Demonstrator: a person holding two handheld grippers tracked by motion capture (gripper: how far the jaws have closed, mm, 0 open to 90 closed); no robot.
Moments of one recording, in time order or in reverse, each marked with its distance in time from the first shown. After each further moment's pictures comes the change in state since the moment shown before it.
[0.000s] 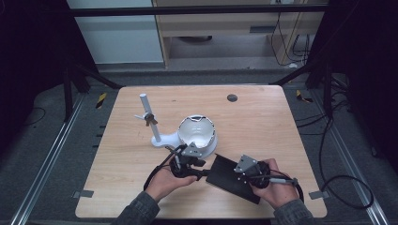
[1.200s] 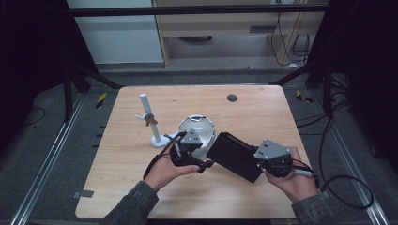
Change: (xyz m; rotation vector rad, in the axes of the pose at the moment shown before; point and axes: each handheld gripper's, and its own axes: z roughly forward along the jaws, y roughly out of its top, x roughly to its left) left arm 0.012 0.032 -0.015 -0.088 0.047 0.021; right arm -0.045 -0.001 -0.059 -0.282 -0.054 0.098
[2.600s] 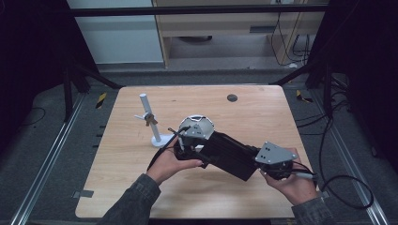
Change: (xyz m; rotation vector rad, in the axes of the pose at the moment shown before) left arm 0.009 0.016 0.009 -0.019 -0.084 0.001; right arm 0.007 0.007 -0.010 -0.146 0.028 -0.015
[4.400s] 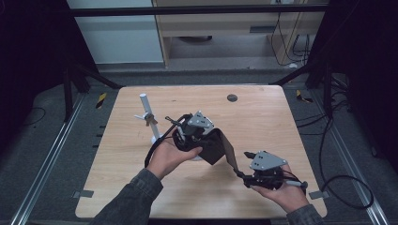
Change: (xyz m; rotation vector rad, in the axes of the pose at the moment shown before) left arm -0.020 0.052 -0.040 0.087 0.112 0.063; right arm 0.026 -0.040 0.031 0.039 0.107 0.162
